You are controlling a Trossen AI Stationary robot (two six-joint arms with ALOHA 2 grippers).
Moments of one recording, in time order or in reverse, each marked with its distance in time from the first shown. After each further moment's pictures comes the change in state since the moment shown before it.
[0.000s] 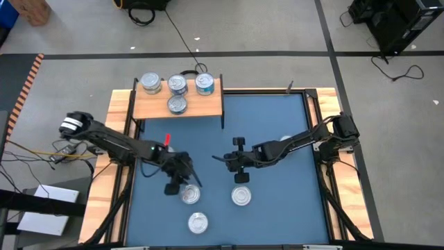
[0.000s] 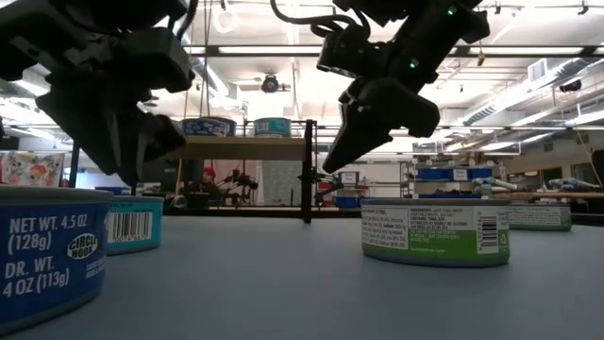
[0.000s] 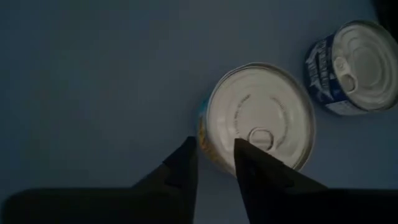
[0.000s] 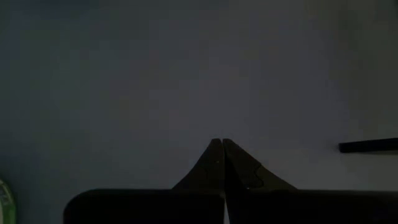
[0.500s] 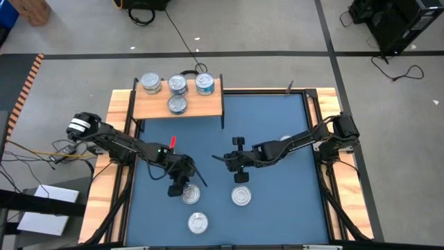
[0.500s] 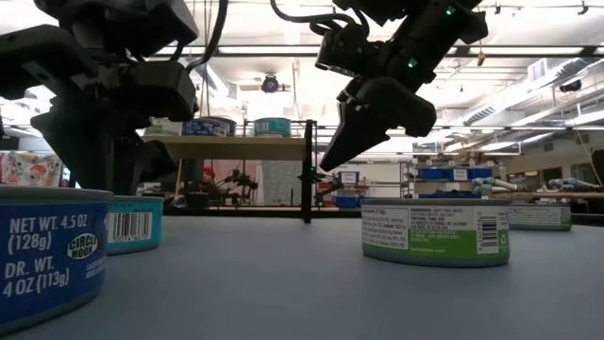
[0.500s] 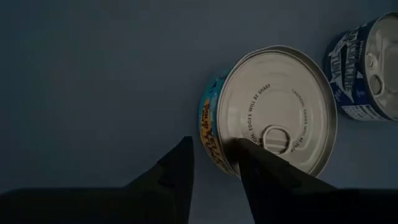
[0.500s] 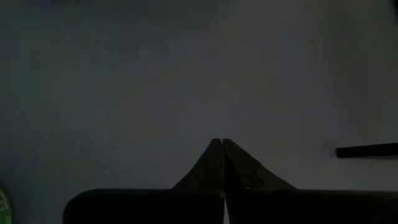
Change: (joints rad) left arm 0.004 0.116 0.003 0.027 0.038 -0.108; right arm 0.000 0.000 0.000 0.016 0.001 -0.013
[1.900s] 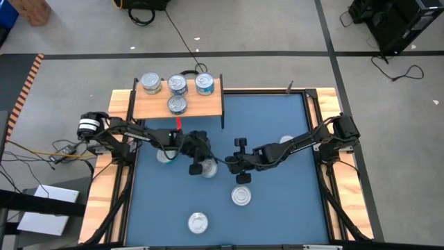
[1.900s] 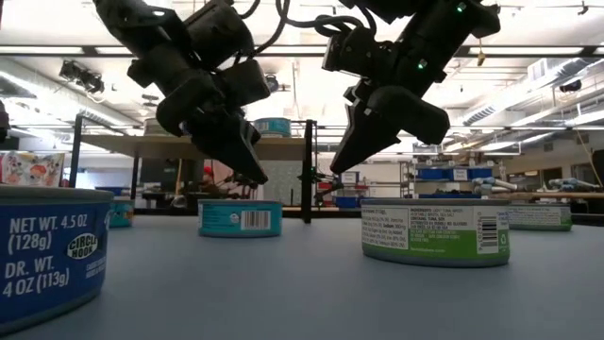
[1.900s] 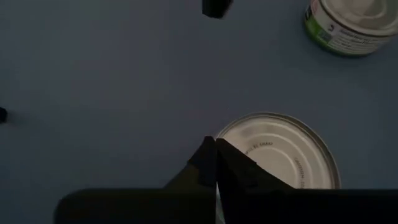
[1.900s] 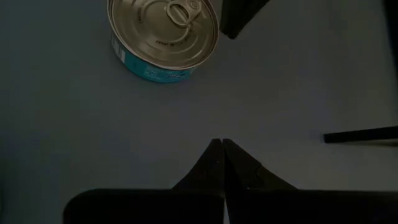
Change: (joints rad) left arm 0.270 0.101 0.113 0.248 -0.136 0.401; right arm 0.033 0.000 0.000 -0.059 0.075 0.003
